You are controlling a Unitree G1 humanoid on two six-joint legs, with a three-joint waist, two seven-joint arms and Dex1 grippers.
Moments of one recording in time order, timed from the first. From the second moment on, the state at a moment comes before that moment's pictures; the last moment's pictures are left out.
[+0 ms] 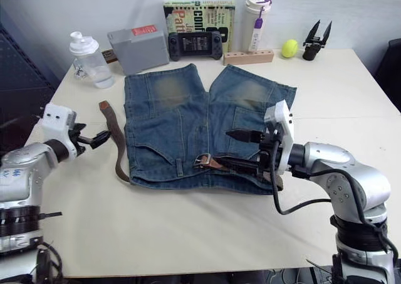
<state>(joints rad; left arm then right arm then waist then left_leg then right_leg) -0.44 0.62 0.34 0.03 -0.23 0.80 -0.43 -0.41 -0.63 -0.15 -0.43 0.79 0.91 0.91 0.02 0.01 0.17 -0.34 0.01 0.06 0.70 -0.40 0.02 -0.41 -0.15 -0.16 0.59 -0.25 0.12</state>
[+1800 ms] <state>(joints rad) -0.34 0.57 0.51 0.01 -0.30 0.93 -0.25 -0.43 -0.58 -0.01 -0.34 0.65 0.77 0.77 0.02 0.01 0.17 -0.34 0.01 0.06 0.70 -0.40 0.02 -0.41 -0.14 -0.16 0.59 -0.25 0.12</state>
